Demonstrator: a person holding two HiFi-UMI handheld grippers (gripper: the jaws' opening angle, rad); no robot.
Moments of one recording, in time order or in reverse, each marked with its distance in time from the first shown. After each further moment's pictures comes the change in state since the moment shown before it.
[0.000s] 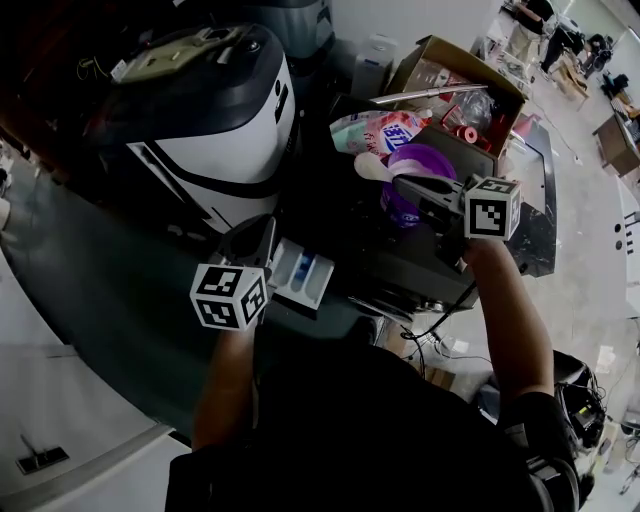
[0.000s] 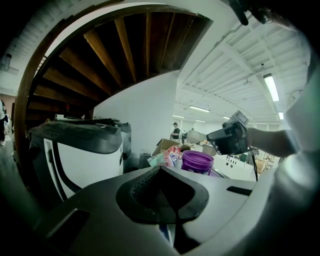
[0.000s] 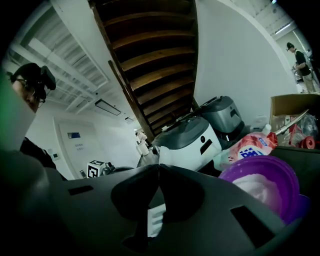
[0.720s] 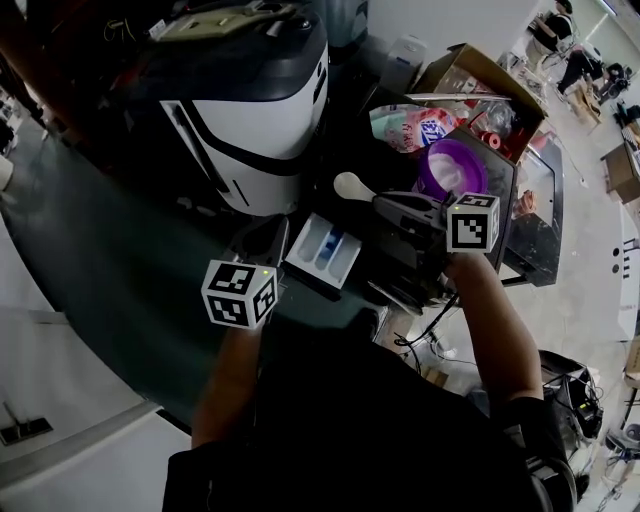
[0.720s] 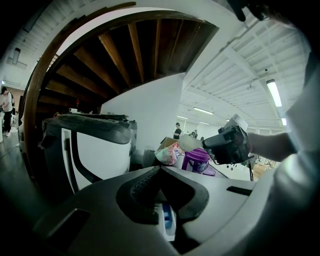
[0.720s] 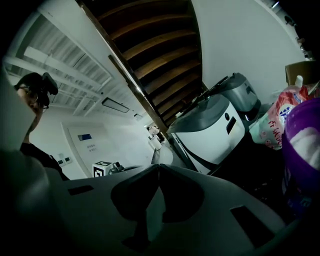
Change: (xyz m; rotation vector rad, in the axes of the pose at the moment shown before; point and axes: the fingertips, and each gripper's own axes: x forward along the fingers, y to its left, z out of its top) left arm -0.067 0.031 -0.042 -0.061 0.003 0.022; right arm 0.090 0.087 -0.061 0.083 0.075 0.154
